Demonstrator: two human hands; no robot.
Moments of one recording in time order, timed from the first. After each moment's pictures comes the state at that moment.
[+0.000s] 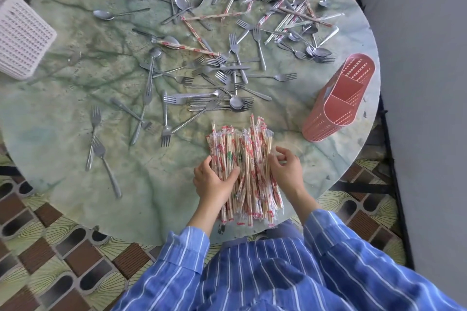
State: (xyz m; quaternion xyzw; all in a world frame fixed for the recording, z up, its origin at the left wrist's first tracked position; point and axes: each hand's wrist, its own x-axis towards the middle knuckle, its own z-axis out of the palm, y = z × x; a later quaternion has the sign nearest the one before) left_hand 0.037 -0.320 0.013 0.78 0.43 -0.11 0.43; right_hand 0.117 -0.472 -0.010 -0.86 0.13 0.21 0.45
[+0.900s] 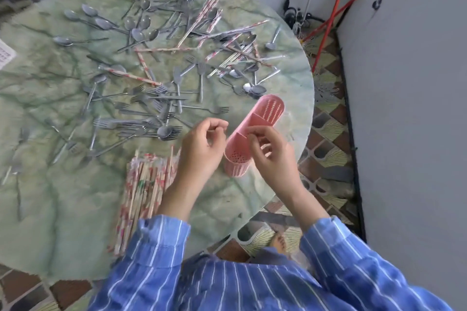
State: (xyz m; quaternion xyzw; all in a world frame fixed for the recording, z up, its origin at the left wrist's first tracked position) left_hand 0.200 -0.465 0.115 0.84 0.22 0.17 0.47; right_hand 0.247 -0.616 0.112 -0.82 -0.20 0.04 0.53
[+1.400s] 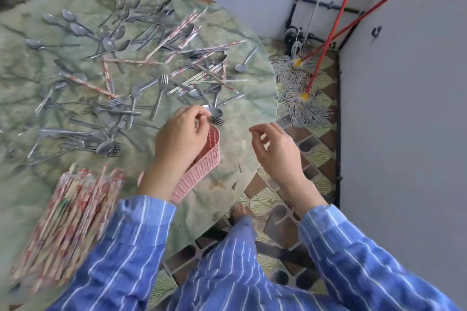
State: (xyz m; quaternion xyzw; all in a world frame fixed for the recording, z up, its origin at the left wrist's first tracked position) left_hand 0.343 -0.554 0.137 0.92 0.25 0.16 0.23; right_hand 0.427 -0.739 0.103 -0.88 -0.27 -0.01 0.38
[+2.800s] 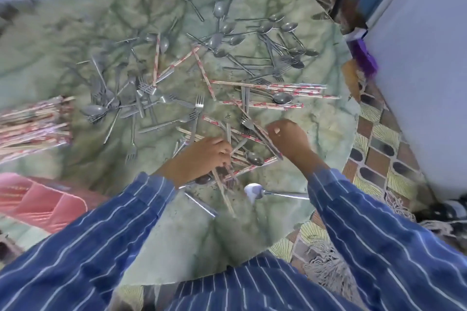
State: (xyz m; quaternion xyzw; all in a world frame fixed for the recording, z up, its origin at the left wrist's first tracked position) left_hand 0.630 -0.428 0.022 0.94 0.35 -0.01 0.06; right_hand 0.875 -0.378 0.031 -0.66 -0.70 0.27 0.09
